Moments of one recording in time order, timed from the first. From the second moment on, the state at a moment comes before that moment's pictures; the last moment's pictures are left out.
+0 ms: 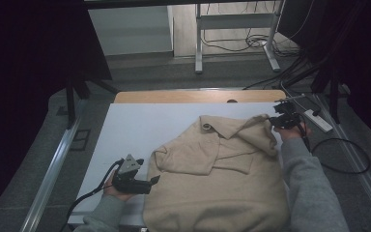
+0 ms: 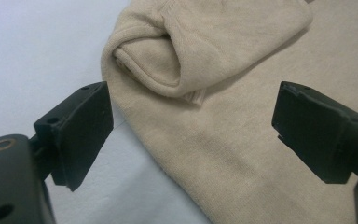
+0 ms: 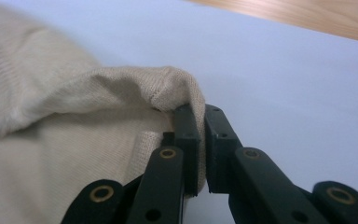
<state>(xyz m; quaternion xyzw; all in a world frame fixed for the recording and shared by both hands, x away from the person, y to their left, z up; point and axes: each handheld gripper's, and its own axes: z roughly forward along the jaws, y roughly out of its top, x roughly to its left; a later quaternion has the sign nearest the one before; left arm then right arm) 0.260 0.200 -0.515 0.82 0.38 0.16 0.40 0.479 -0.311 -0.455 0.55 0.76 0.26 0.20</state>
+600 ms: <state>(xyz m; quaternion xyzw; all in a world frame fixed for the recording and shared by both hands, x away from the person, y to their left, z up) 0.261 0.196 -0.517 0.83 0.37 0.15 0.40 0.414 -0.291 -0.438 0.47 0.77 0.36 0.22</state>
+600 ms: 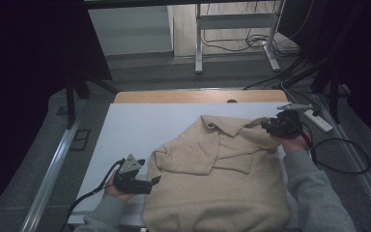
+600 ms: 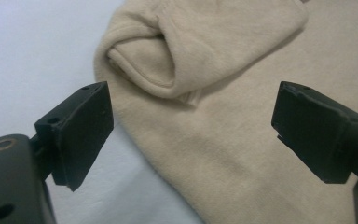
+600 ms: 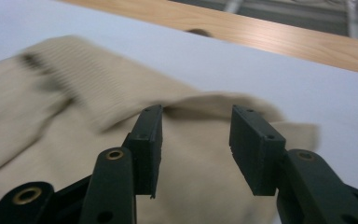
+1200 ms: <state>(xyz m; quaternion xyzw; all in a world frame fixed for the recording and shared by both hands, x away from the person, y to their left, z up) 0.258 0.177 -0.515 0.84 0.35 0.15 0.39 0.297 -0.276 -0.490 0.38 0.82 0.40 0.12</state>
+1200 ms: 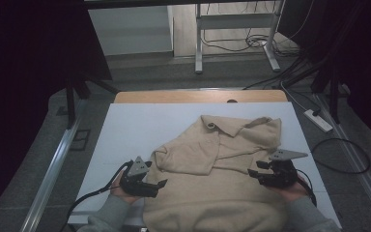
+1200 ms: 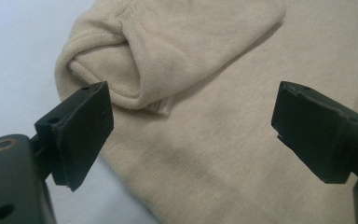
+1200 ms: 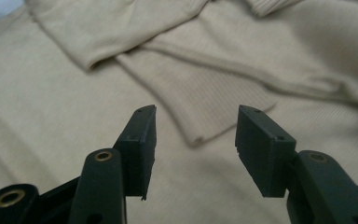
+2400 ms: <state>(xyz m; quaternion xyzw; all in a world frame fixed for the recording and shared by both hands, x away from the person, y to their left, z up) 0.302 0.077 -0.508 0.88 0.29 0.14 0.36 0.278 -0.272 -0.501 0.37 0.85 0.37 0.10</state>
